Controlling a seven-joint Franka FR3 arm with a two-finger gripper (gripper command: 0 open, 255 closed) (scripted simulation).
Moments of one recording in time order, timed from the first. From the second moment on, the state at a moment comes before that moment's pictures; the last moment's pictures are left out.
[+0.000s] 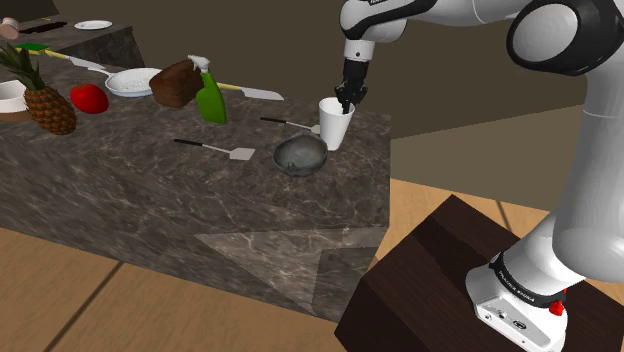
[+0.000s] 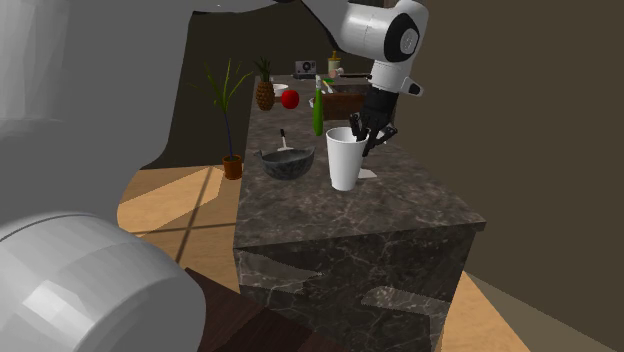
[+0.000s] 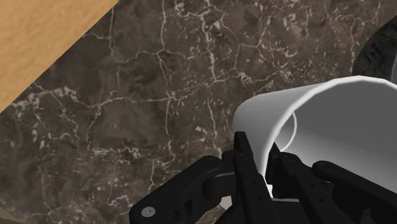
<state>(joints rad) -0.01 0.47 -0.14 -1.53 0.24 1.80 -0.11</state>
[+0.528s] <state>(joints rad) -0.01 0.46 -0.14 -1.51 0.24 1.76 -0.10</state>
